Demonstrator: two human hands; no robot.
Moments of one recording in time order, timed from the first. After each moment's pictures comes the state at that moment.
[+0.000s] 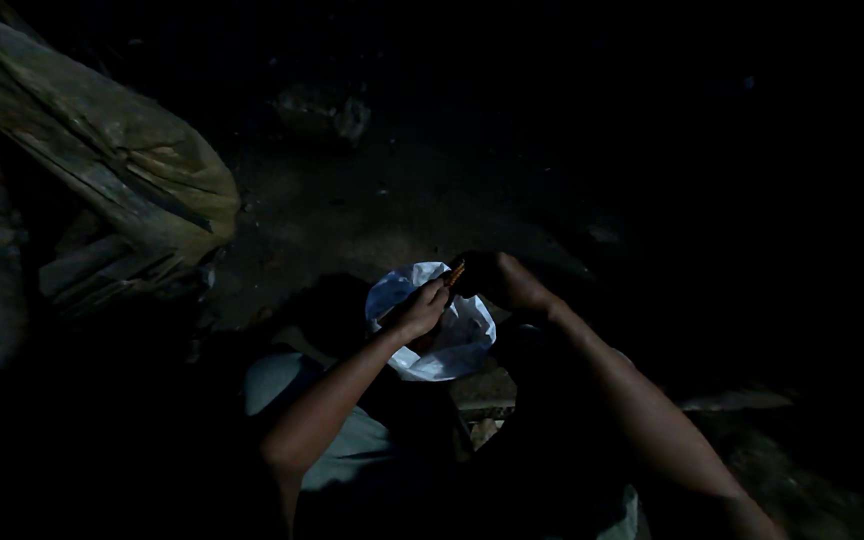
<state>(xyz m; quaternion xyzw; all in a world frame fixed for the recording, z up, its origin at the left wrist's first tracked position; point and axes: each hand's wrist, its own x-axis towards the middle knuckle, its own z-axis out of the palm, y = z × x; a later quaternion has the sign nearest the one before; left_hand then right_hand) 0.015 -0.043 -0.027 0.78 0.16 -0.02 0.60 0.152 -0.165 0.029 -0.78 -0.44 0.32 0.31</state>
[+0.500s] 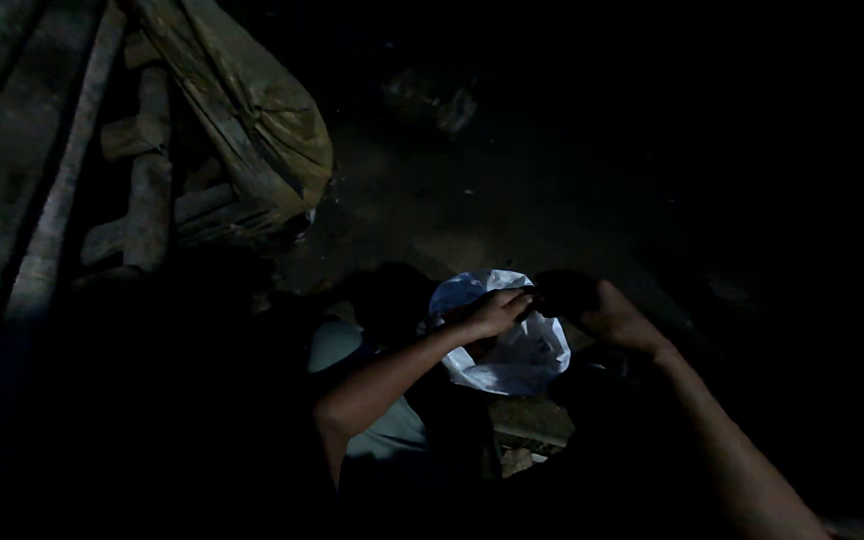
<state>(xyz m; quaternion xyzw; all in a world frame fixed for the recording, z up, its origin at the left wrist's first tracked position) 0.011 -0.036 -0.030 0.76 0.14 0.01 0.63 0.156 -0.169 0.010 -0.76 -0.46 0.32 0.32</state>
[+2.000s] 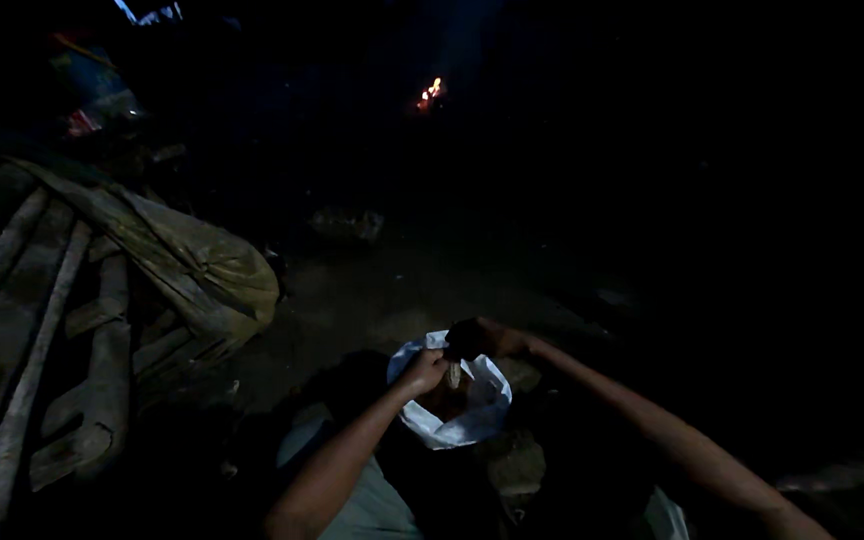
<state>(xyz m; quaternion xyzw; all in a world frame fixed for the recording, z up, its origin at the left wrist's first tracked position) 0.009 -0.029 -0.022 0.85 0.16 -0.06 0.51 0.157 -0.153 0.027 -0.72 -0.47 0.42 0.29</state>
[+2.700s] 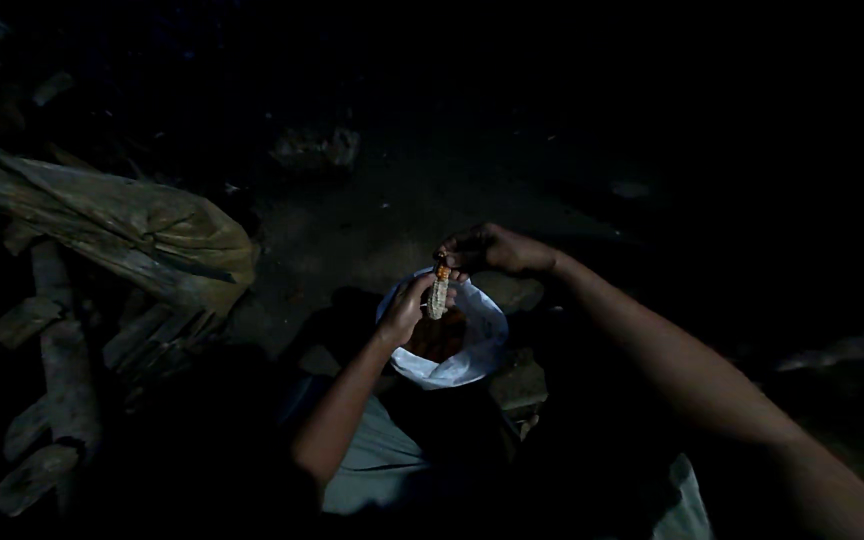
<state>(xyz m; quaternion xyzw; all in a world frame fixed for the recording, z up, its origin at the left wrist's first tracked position) 0.016 -0.033 -0.004 0.63 0.23 -0.01 0.75 0.189 -0.160 0.022 -0.61 -0.39 0.47 0.51</state>
